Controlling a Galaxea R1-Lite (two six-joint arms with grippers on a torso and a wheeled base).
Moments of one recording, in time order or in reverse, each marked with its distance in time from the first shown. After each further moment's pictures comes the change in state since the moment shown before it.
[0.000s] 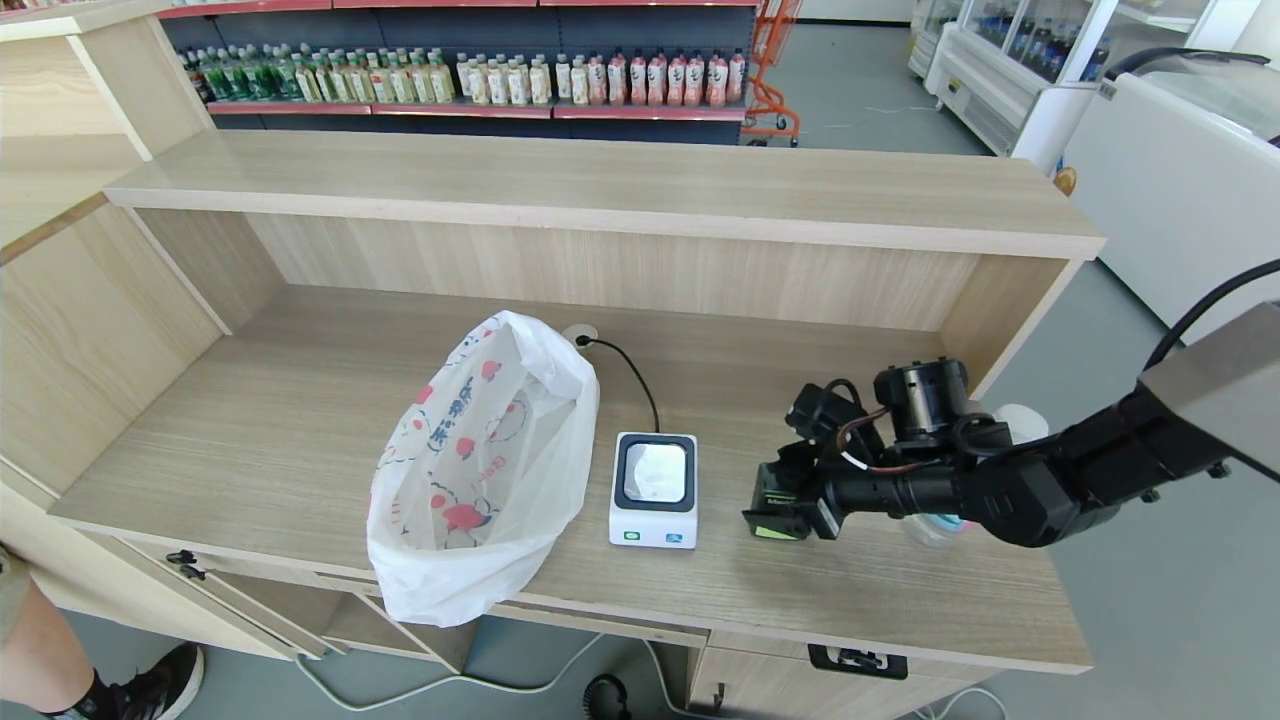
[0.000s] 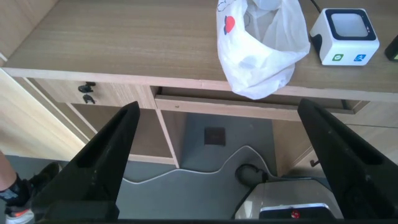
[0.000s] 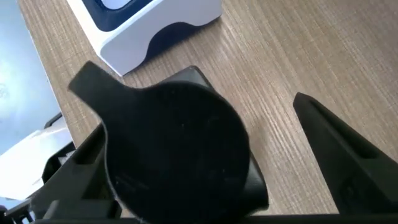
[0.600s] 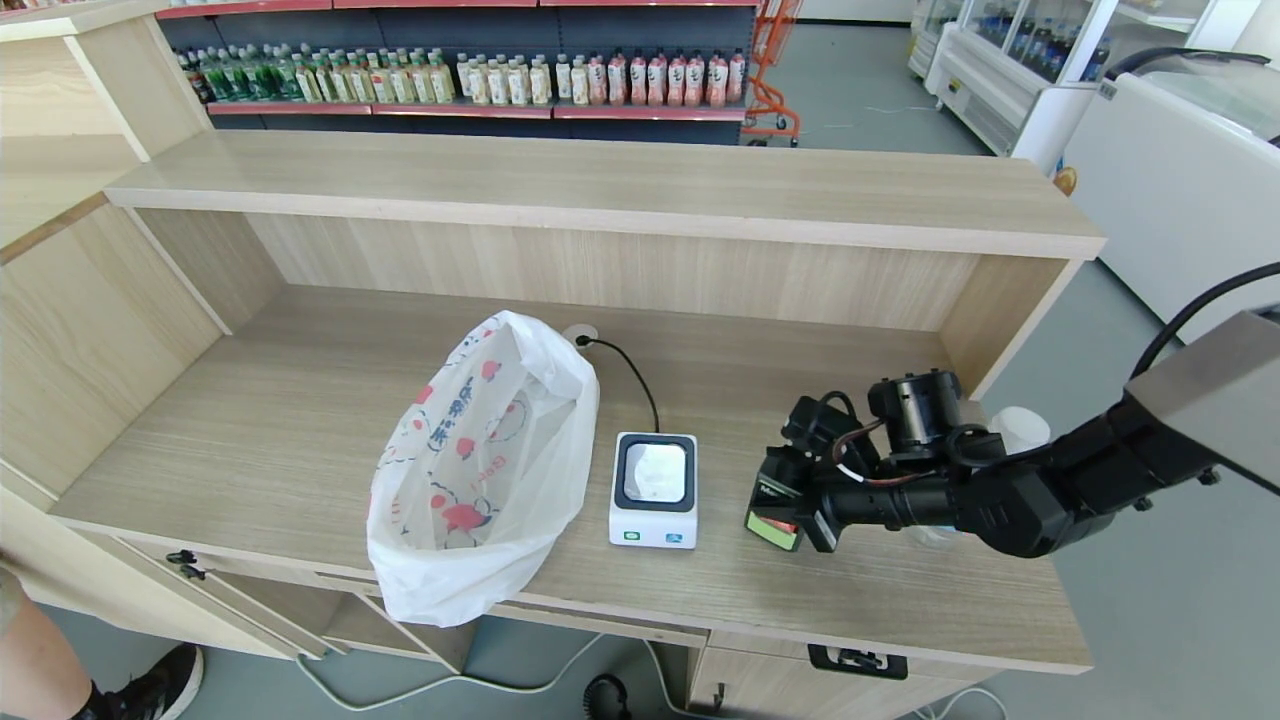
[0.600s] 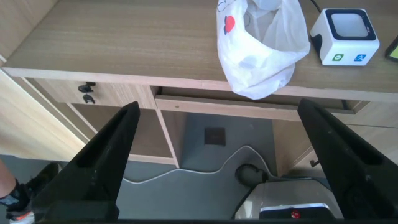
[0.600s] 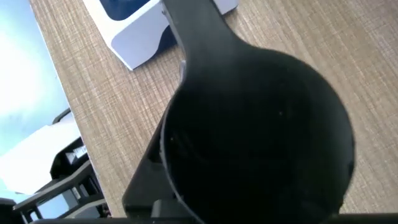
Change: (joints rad) left arm 0.000 0.000 0.000 0.000 0.000 0.000; right arm 0.008 0.006 0.032 -0.002 0.004 0.006
